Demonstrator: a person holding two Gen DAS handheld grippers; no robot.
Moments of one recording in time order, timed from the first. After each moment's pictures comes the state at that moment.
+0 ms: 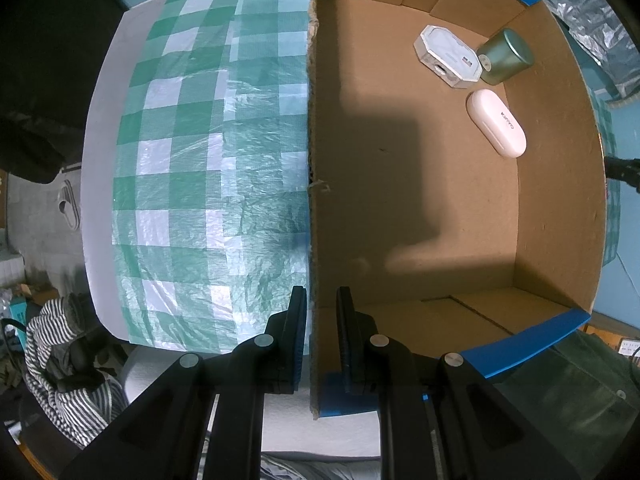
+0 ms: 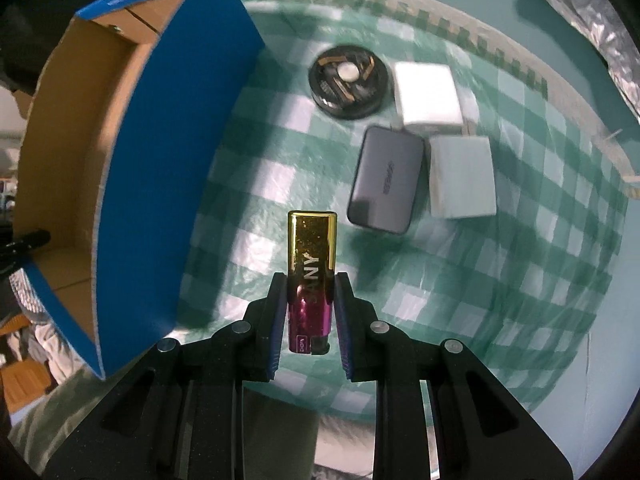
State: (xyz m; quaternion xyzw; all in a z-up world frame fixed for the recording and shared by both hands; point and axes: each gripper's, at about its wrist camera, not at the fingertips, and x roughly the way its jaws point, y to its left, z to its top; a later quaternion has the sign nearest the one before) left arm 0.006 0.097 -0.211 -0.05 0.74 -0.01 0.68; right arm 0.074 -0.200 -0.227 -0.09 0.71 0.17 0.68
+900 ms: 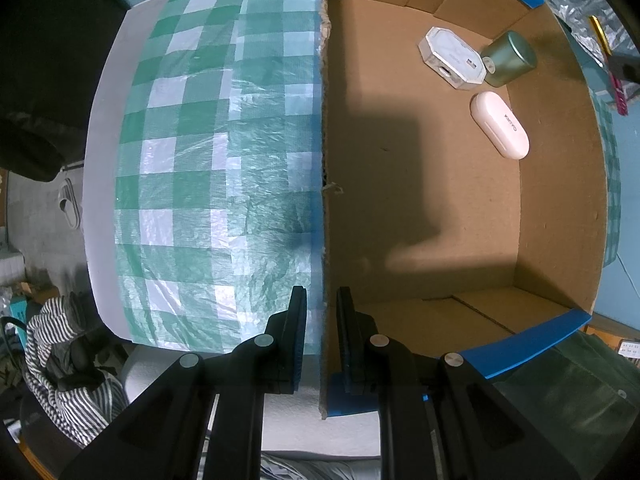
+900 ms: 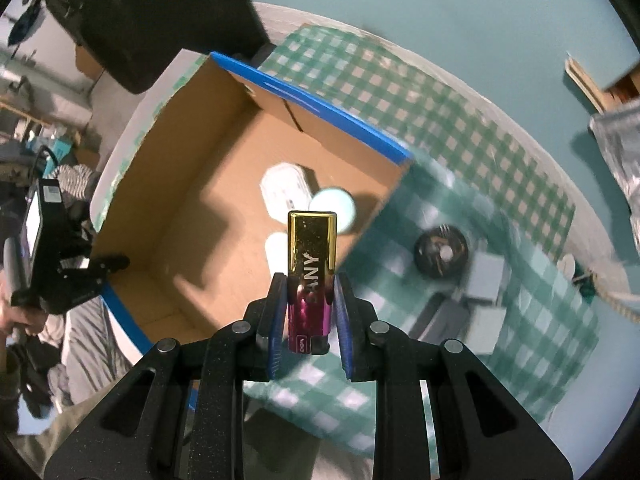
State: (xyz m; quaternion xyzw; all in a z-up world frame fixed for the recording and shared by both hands) left arm 0.007 0.098 -0.213 -0.05 0.74 0.00 0.68; right arm 0.116 -0.084 -0.145 -0.17 0.64 0.29 0.69
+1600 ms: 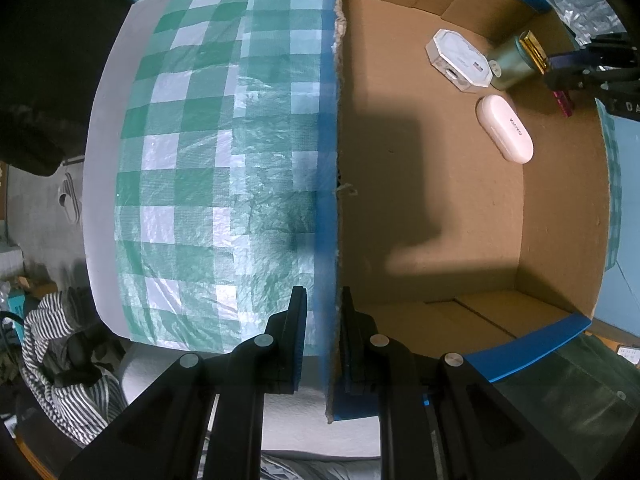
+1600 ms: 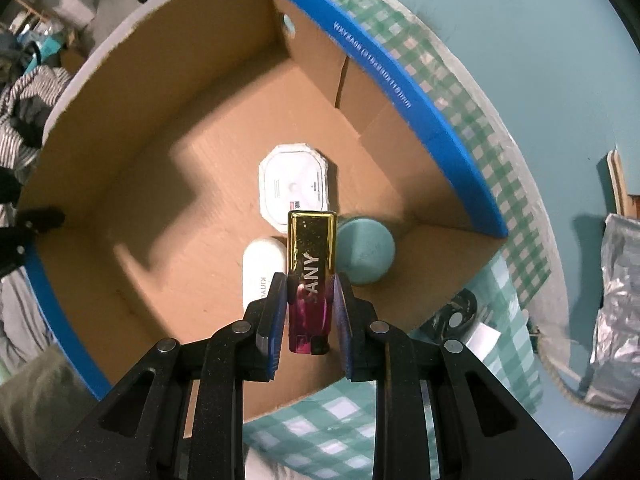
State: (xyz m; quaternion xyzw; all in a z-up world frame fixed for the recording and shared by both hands) left arm 0.007 0.102 -0.215 -0.06 0.74 0.00 0.67; right arm 0.115 -0.020 -0.216 -0.34 0.63 0.31 0.63
